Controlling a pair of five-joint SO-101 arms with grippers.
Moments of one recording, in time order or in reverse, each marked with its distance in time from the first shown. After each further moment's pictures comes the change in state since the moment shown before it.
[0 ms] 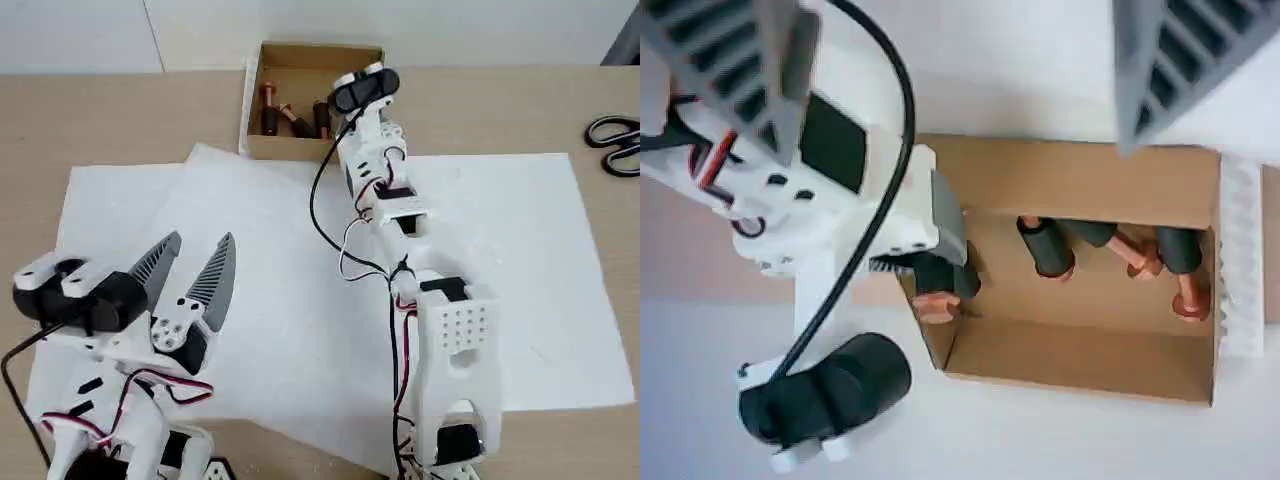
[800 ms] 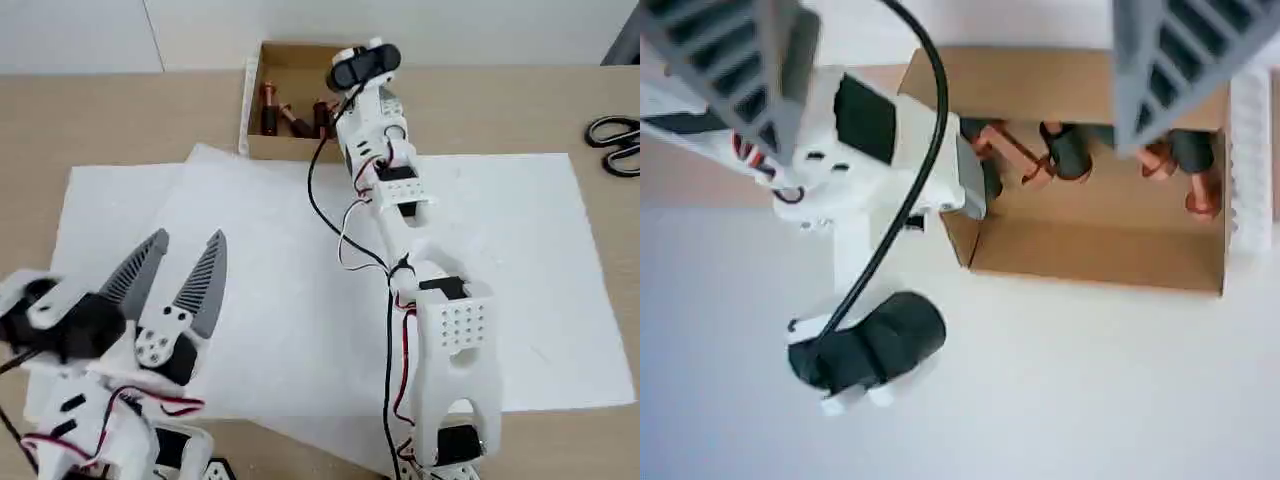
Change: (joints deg) left arm 0.0 -0.1 -6.3 0.4 -0.3; right arm 0.0 -0.6 -10.5 11.4 0.2
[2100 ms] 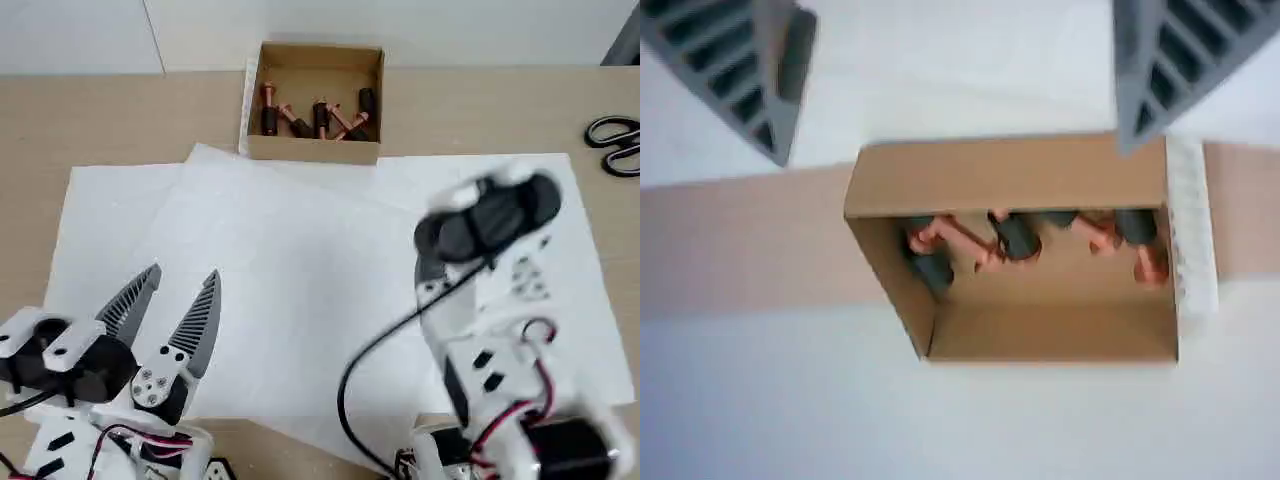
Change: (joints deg) left arm 0.0 -5.4 -4.1 14.5 -6.9; right arm -0.2 -110.7 39.6 78.6 0.0
